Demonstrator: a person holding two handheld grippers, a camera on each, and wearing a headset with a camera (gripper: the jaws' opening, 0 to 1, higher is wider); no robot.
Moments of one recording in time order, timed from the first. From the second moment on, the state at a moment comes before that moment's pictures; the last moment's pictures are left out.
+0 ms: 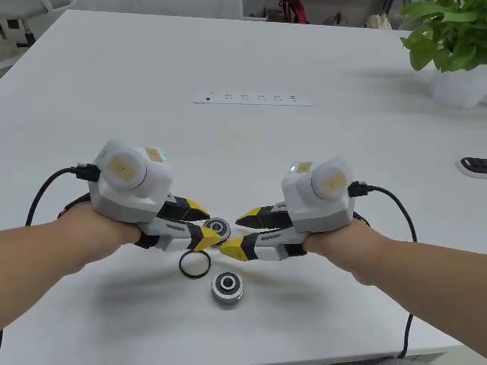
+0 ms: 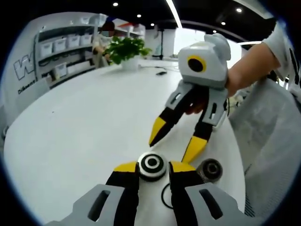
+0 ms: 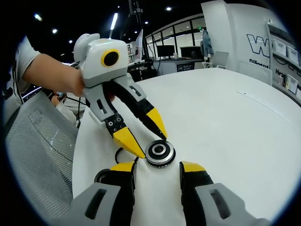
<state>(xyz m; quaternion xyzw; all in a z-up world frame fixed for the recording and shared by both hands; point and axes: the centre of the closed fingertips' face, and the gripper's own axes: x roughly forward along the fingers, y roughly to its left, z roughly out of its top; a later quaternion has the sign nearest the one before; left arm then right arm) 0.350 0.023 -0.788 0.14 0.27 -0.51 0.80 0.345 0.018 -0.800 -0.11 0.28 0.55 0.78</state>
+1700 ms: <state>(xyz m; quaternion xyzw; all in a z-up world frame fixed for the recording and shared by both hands) 0.353 0.023 -0.792 0.16 0.26 -0.50 0.81 0.351 0.026 -0.806 -0.09 0.27 0.54 0.79</state>
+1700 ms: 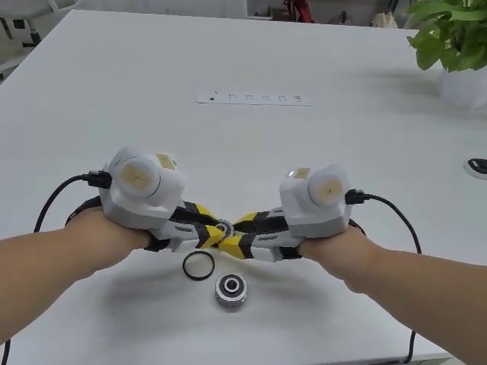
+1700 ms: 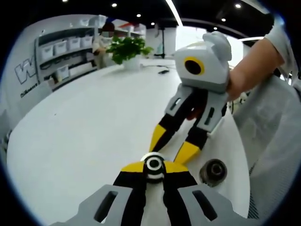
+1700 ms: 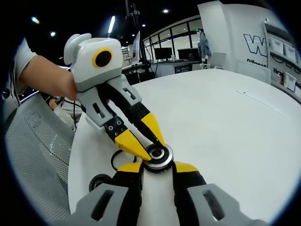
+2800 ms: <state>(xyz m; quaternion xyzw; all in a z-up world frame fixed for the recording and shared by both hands) 0.355 0.024 -0.793 0.16 0.27 -0.49 0.81 0.356 0.011 -0.807 -0.05 0.29 0.52 0.80</state>
